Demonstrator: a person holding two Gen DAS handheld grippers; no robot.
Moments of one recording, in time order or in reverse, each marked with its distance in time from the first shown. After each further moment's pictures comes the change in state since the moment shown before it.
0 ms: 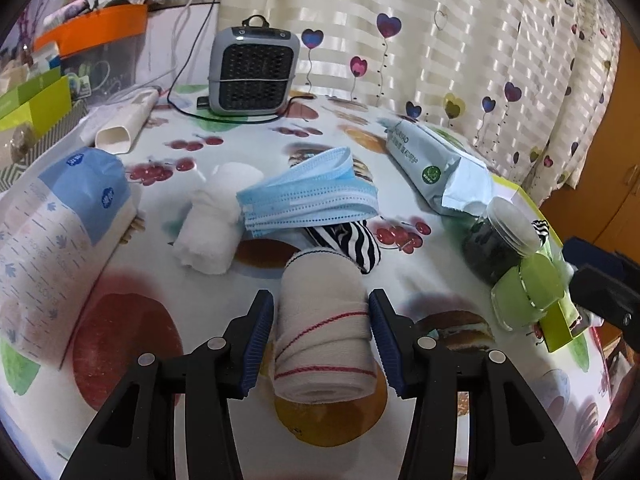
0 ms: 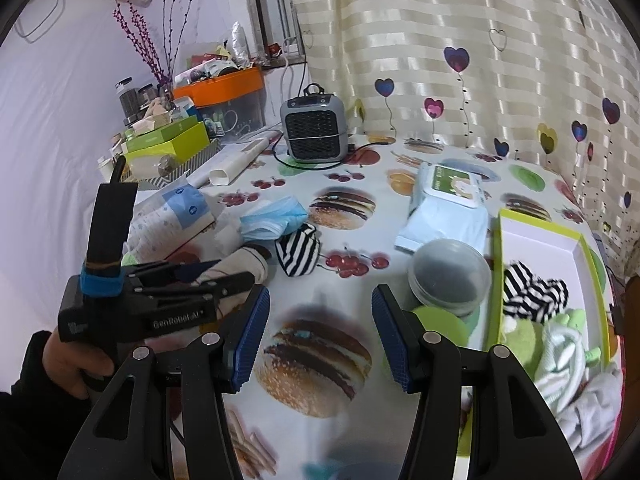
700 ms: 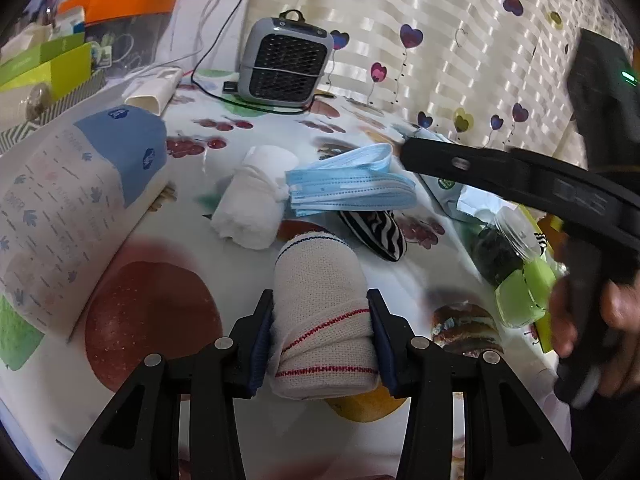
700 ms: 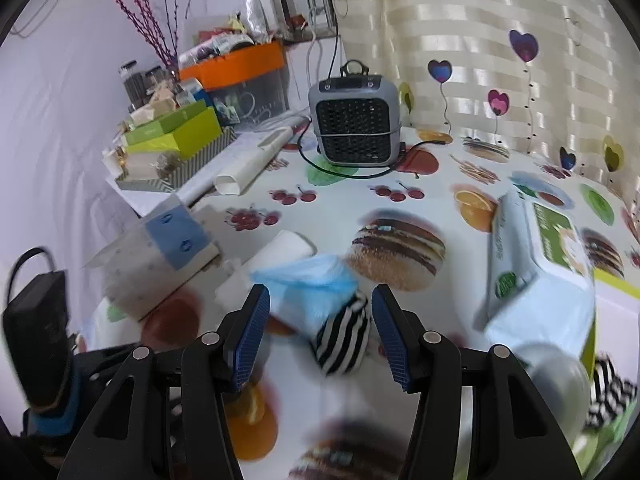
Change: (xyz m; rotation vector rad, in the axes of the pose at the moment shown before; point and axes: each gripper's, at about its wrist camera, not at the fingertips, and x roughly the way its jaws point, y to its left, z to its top) left arm -0.008 0.035 -0.012 -0.092 -0.011 -0.036; right arm 0.116 0.022 0.066 -0.029 0.094 0.092
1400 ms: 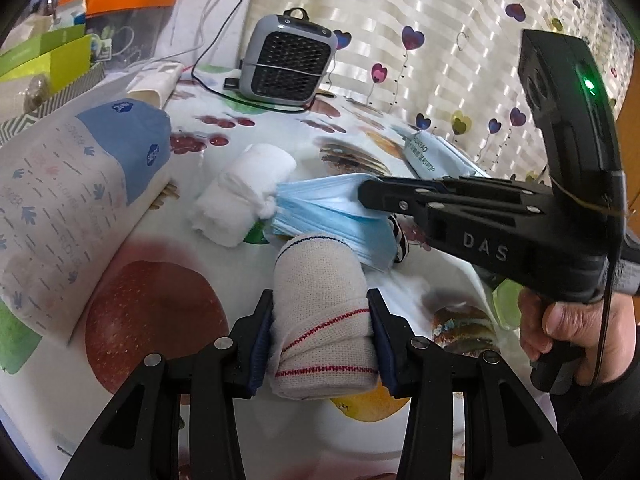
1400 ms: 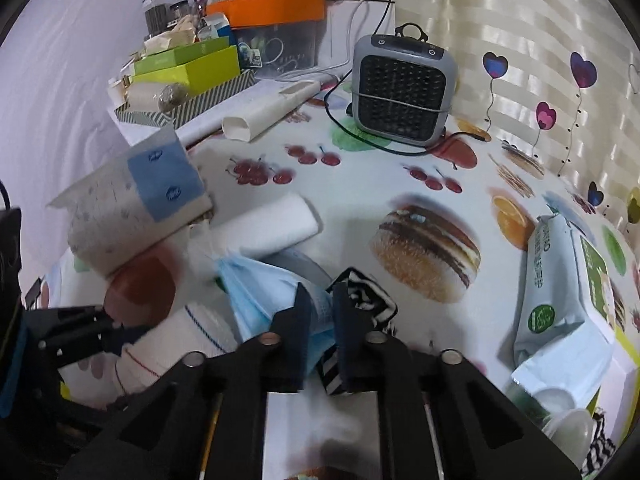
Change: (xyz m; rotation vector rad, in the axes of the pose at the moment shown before) left arm 0.000 0.007 0.001 -0.017 0.007 -0.023; right arm 0.034 0.025 -0.008 -0.194 0.115 -0.038
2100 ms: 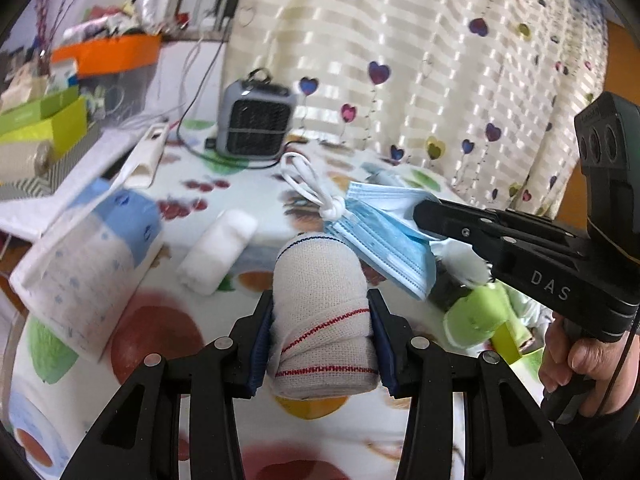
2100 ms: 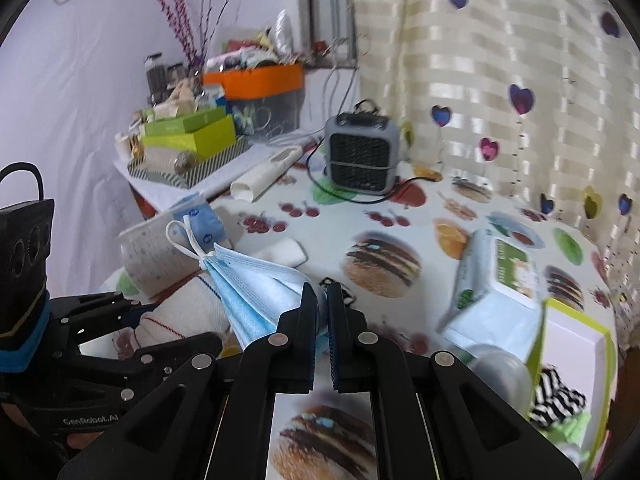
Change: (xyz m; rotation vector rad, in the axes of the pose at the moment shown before) left arm -0.056 -0.051 0.016 0.082 -0.118 -0.001; right arm -0.111 -0.011 -0.024 0.096 -0.214 -0.044
